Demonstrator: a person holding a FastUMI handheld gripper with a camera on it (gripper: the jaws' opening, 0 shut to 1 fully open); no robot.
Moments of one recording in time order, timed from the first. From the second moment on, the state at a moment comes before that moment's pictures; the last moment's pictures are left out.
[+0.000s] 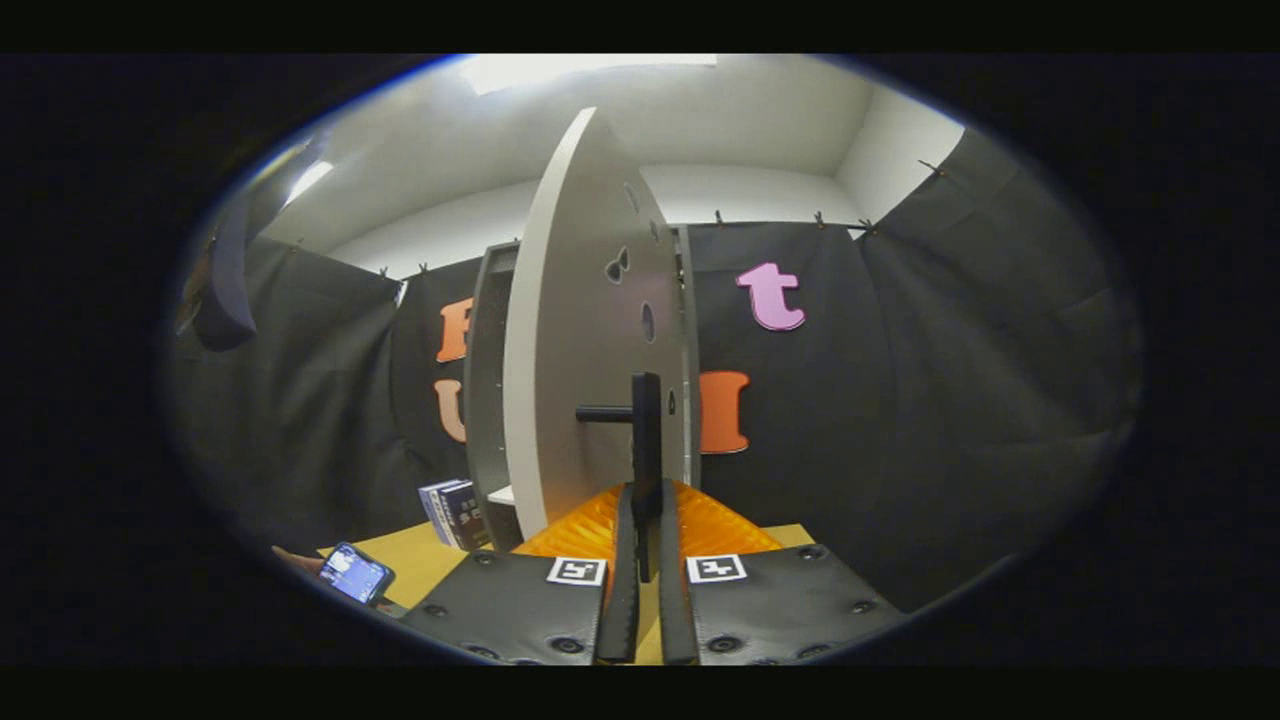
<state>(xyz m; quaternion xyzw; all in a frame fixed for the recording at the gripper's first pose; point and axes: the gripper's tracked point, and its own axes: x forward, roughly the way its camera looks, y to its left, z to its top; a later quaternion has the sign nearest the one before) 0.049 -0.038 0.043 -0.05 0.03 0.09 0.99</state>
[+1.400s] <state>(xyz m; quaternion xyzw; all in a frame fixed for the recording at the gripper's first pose) 0.025 -0.071 0.079 -0.13 -0.05 -0.05 0.99</state>
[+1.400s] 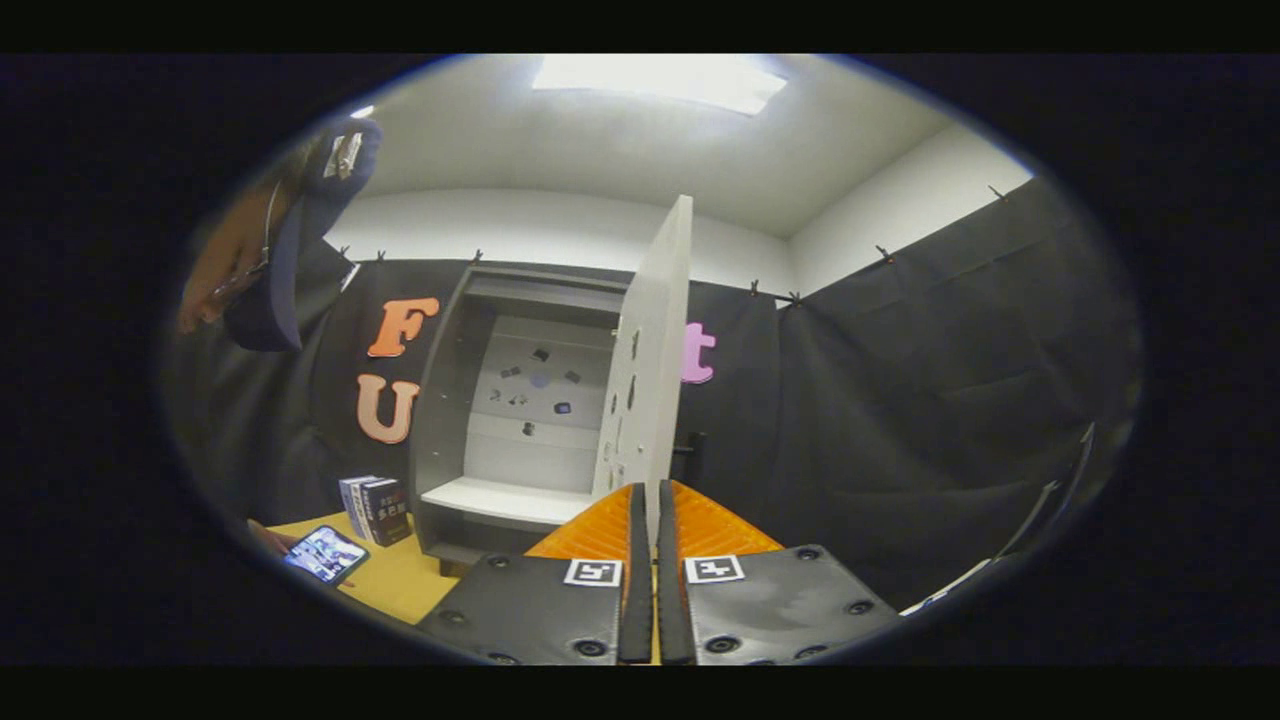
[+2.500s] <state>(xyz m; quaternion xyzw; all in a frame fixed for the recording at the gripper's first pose) -0.004 0.003 -0.106 -0.02 0.27 0.04 0.96</state>
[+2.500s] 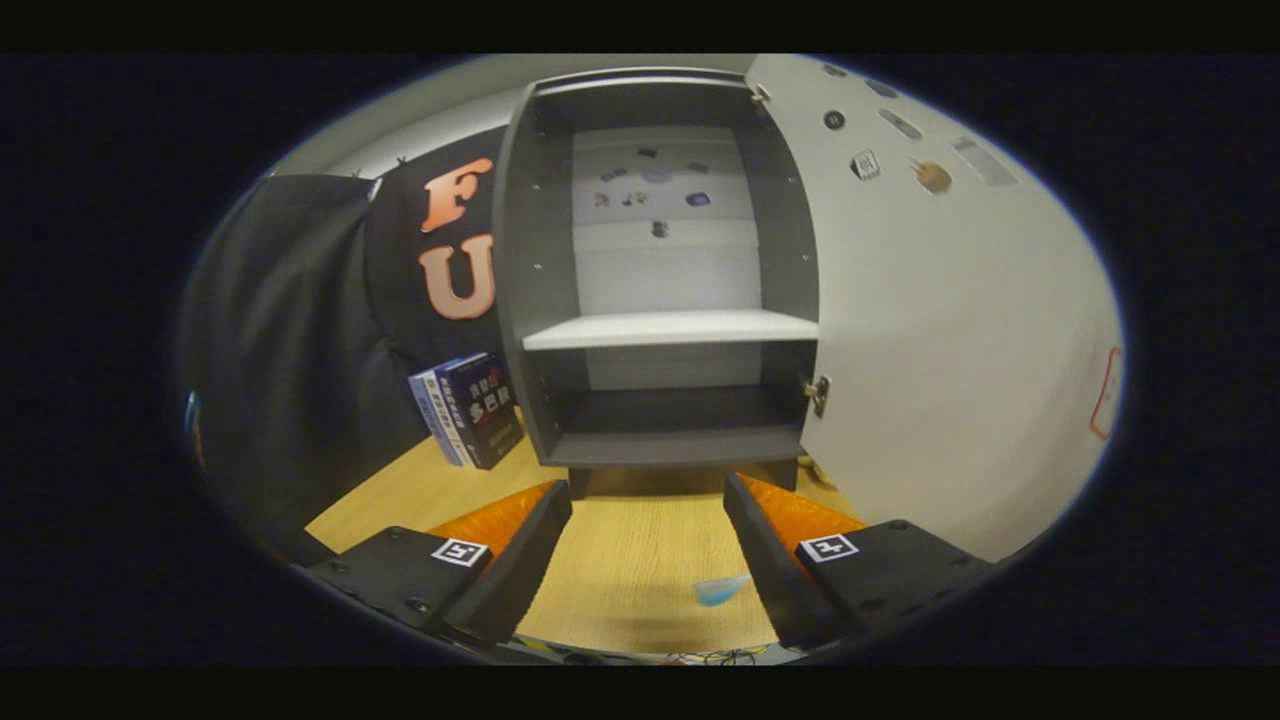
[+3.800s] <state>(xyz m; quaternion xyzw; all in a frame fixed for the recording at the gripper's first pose) -0.090 -0.047 -0.158 0.11 0.47 -0.09 0.87</state>
